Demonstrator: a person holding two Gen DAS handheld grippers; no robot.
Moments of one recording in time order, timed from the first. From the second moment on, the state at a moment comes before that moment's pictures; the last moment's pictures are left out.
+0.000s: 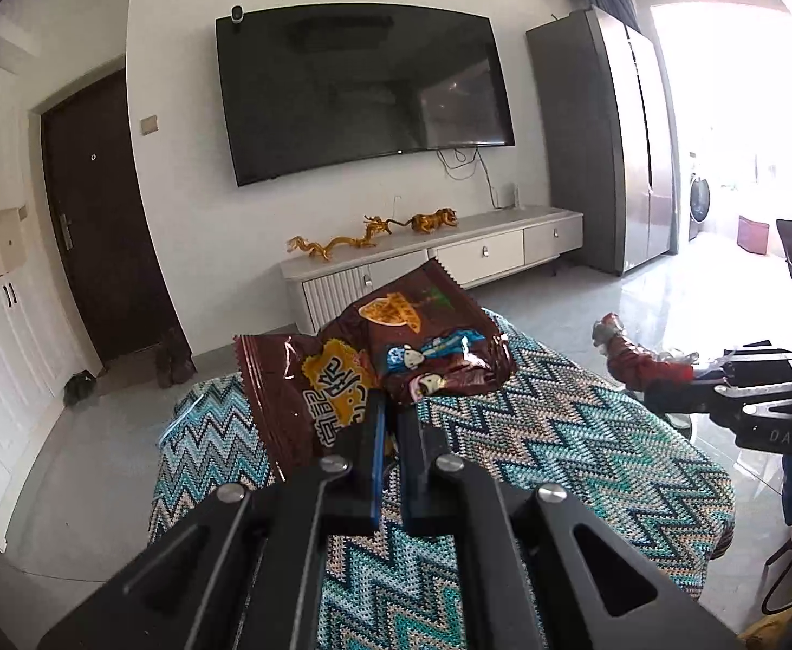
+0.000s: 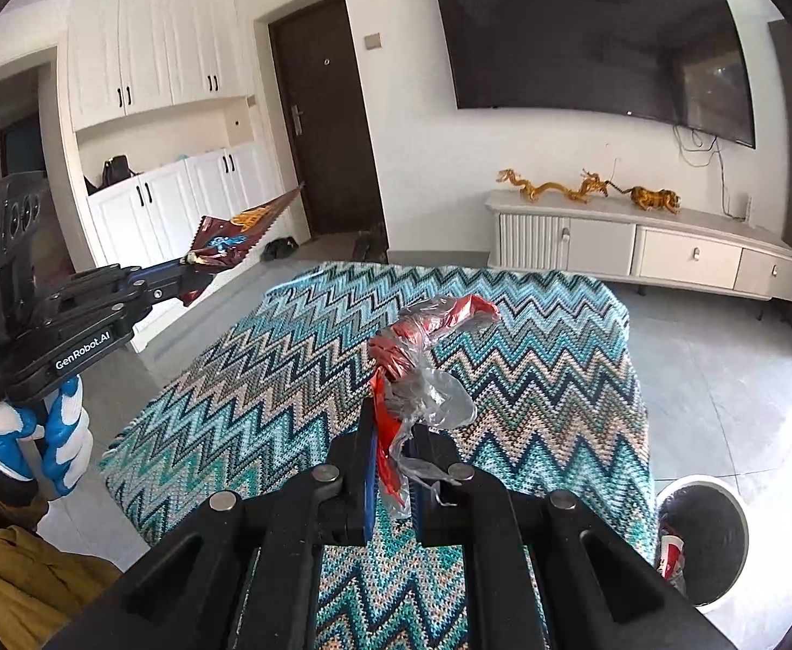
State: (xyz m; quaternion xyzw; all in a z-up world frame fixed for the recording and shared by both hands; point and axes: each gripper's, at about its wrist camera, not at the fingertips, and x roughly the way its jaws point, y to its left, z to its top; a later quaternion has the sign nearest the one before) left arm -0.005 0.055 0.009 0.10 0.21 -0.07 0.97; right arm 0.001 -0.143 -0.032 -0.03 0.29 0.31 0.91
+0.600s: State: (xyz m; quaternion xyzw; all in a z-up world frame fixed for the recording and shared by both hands) left arm 0.074 -0.095 0.009 0.12 0.28 -0.20 0.93; right arm 0.010 -0.304 -0.059 0.08 0.28 0.18 0.94
